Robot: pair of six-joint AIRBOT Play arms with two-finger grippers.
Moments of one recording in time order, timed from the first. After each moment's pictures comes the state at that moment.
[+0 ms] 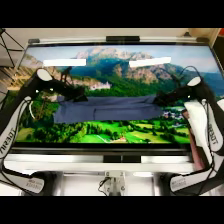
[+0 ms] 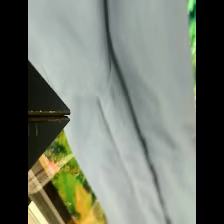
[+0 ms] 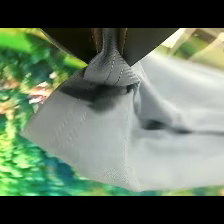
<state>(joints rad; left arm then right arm) -0.19 -1.66 1.44 0.90 -1.19 -1.43 -0.18 -1.67 1.37 -0.93 1.29 1.32</state>
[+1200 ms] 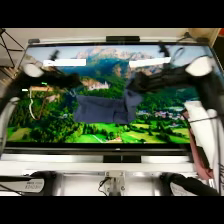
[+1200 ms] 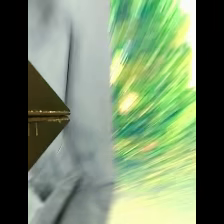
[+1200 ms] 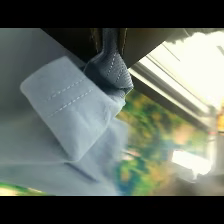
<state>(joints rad) -0.08 -1.50 1.44 0.91 -0.99 -1.45 0.21 -1.31 1.40 -0.73 1.21 1.51</state>
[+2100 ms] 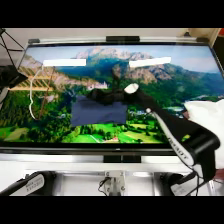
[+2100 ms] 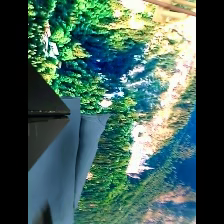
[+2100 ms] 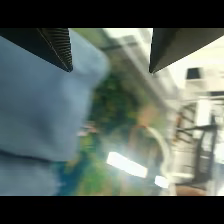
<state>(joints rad) 0.31 -1.15 1.38 1.00 -1.18 -1.42 0.47 -1.72 1.40 -0.44 0.82 1.28</state>
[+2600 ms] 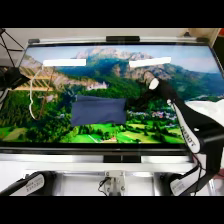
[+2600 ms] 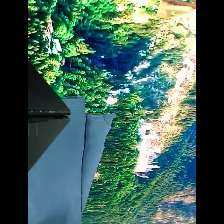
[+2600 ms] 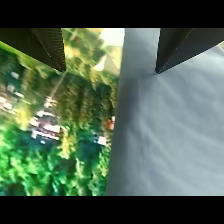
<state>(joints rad) 0.31 -1.15 1.36 1.00 -1.19 -1.40 0.22 -1.79 1.40 -1.01 1.20 1.49</state>
